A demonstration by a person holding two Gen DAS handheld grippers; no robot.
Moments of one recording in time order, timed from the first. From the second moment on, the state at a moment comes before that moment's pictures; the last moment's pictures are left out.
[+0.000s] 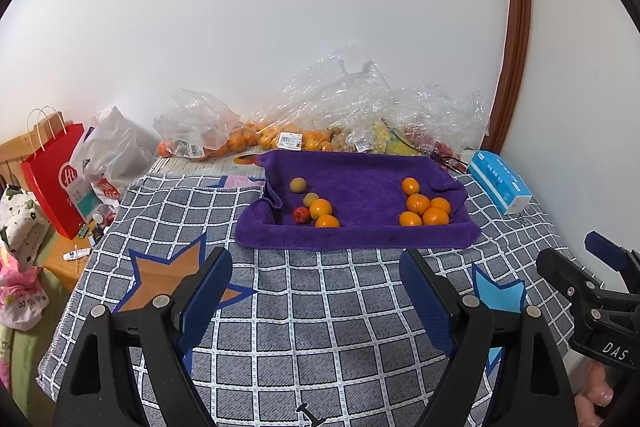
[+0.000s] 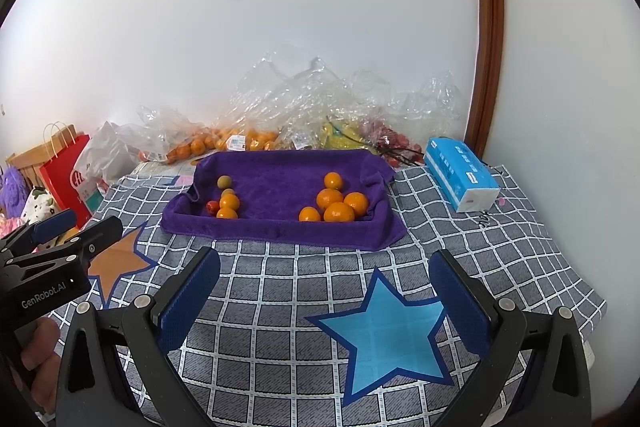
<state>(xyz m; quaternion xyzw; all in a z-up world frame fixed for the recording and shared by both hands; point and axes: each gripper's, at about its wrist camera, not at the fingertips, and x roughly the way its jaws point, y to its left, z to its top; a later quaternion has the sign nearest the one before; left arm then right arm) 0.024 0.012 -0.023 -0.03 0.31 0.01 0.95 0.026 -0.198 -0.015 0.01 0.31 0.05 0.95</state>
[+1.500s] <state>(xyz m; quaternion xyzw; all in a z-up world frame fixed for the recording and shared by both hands) 0.022 0.010 -0.019 -0.03 0.31 0.01 0.95 0.024 -0.196 -0.014 0.01 0.31 0.05 0.95</state>
